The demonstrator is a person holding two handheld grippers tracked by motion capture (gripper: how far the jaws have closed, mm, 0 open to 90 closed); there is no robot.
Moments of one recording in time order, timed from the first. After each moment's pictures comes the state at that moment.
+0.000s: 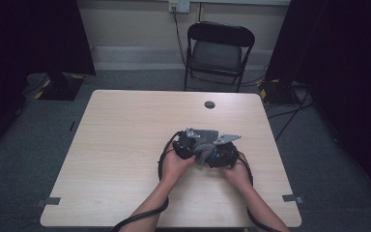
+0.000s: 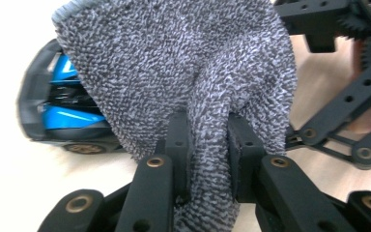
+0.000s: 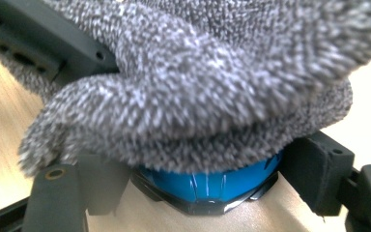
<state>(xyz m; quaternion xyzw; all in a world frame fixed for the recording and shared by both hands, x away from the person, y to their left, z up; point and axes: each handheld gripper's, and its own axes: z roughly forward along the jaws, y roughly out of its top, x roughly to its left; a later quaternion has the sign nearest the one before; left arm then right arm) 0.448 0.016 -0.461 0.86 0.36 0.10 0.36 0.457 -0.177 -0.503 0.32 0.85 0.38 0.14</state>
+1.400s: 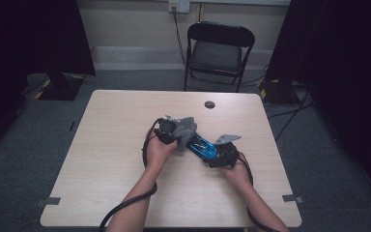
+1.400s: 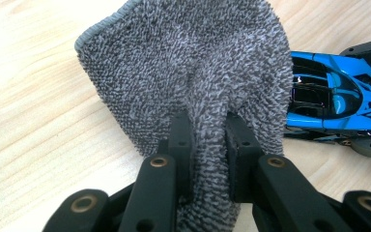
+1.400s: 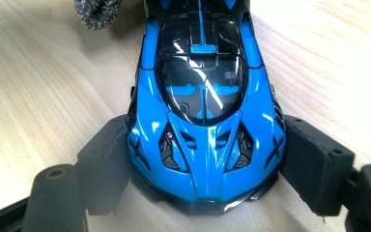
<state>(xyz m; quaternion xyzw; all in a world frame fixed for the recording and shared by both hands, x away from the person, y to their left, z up) 0.485 0.073 -0.447 0.82 0.45 0.13 0.32 0.457 -0.177 -0.503 0.32 0.85 0.38 0.15</state>
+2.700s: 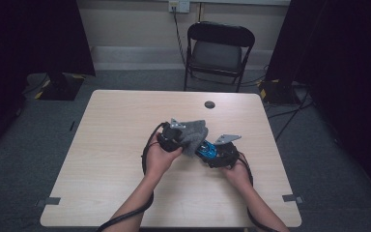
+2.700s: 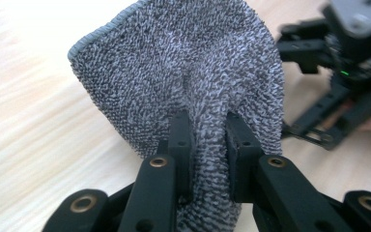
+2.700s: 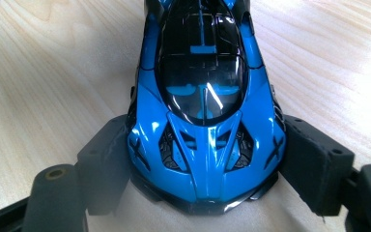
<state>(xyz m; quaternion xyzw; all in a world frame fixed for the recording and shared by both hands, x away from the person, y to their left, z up) 0.436 0.052 -0.416 0.84 0.36 0.11 0.38 0.457 -0.177 -0.503 0.33 0.85 0.38 0.15</state>
